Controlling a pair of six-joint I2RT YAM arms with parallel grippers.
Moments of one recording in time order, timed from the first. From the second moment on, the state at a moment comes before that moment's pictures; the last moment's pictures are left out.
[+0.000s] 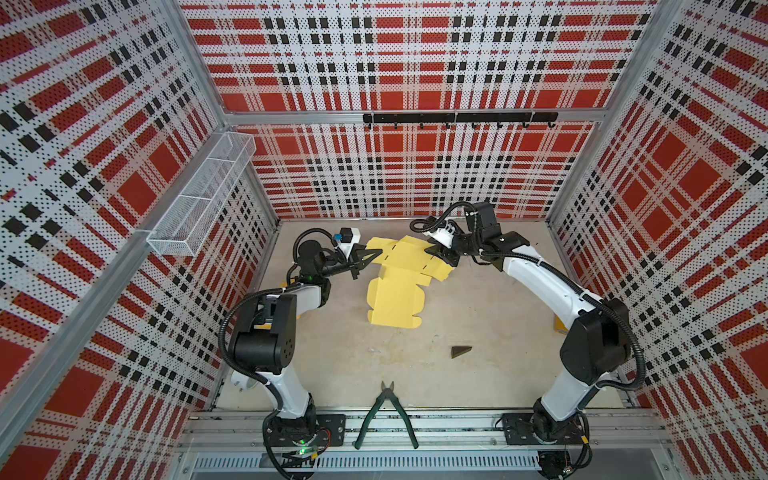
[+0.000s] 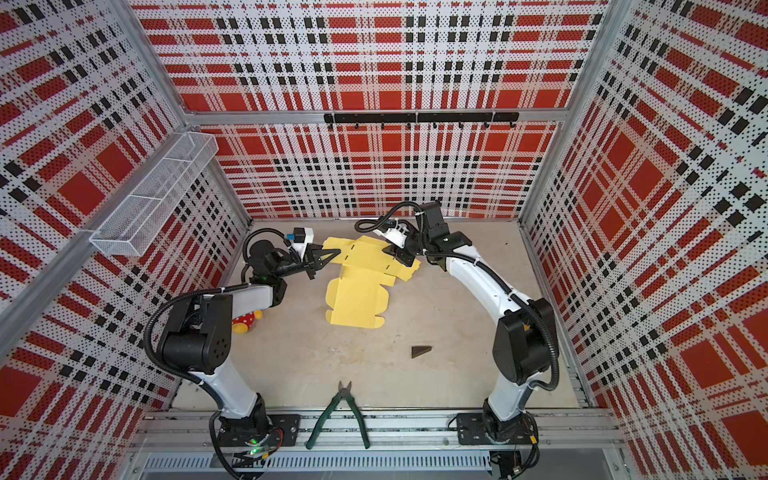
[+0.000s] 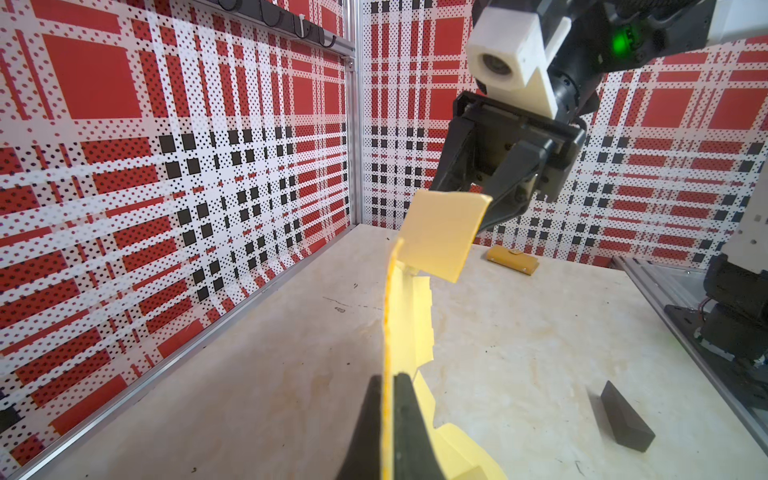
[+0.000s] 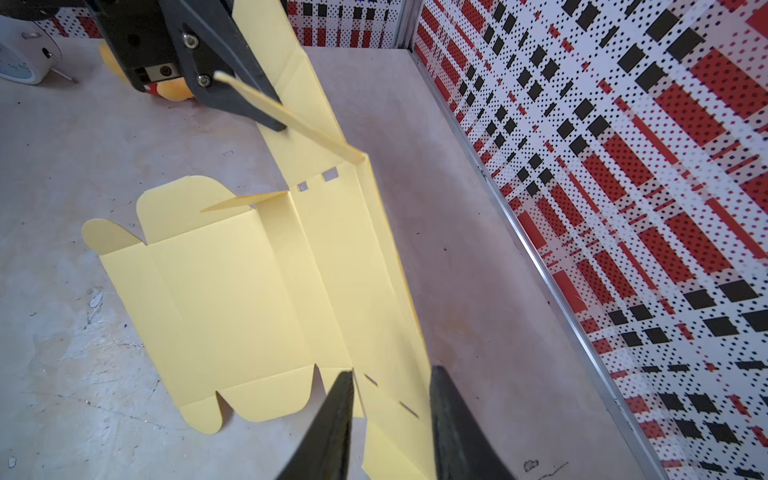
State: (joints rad) left arm -0.06 1.76 0.90 1.00 1.16 -0.08; right arm 0.45 1.75 1.58 -0.48 -0.46 -0.67
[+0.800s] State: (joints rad) left arm -0.06 1.77 0.89 1.00 1.16 -0.08; right arm 0.45 1.80 1.64 -0.54 -0.42 -0.74
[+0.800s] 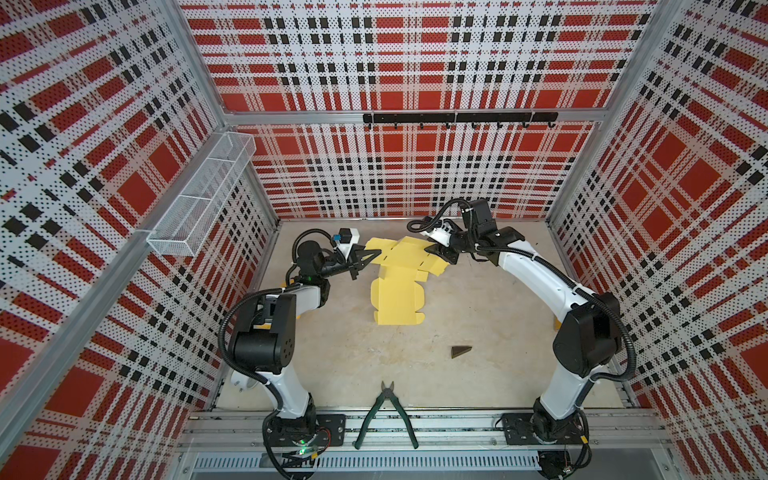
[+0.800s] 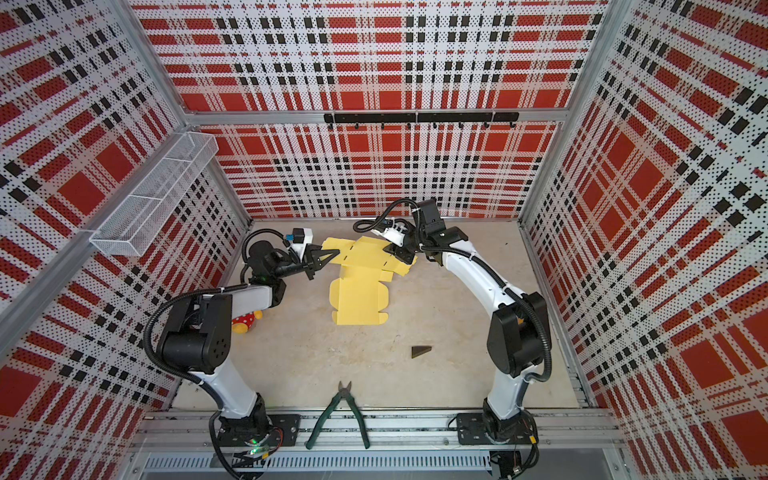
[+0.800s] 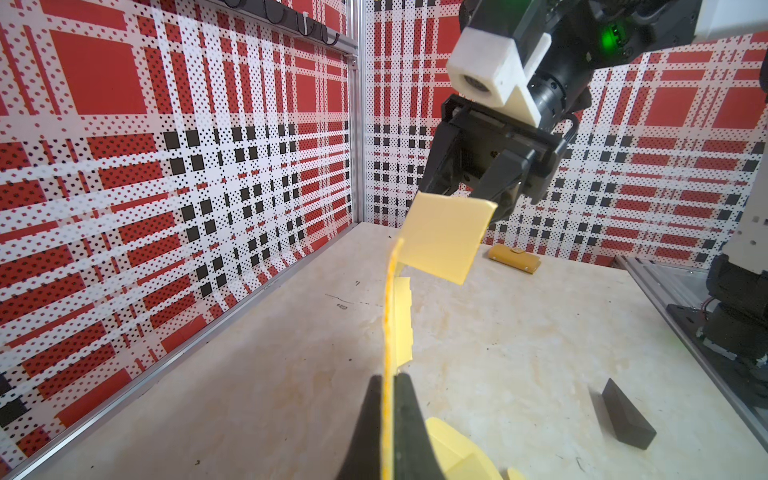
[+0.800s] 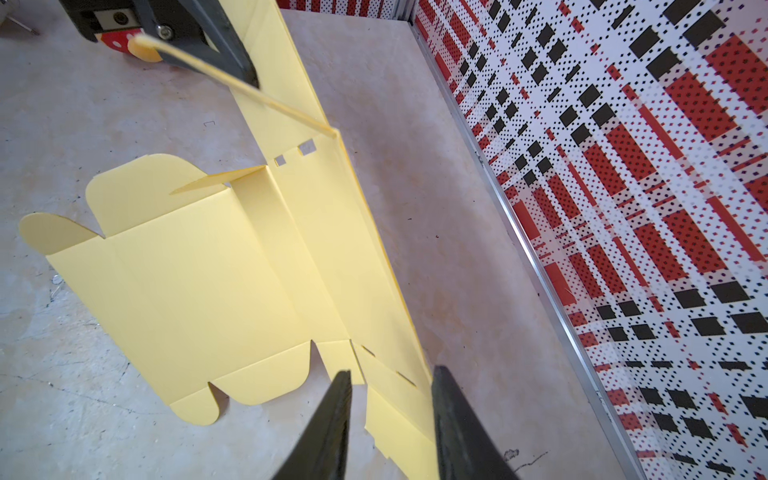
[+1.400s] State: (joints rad) left arm -0.06 1.77 0.89 1.00 1.17 -0.08; right arm 0.44 1.80 1.66 -0.59 -0.41 -0.78
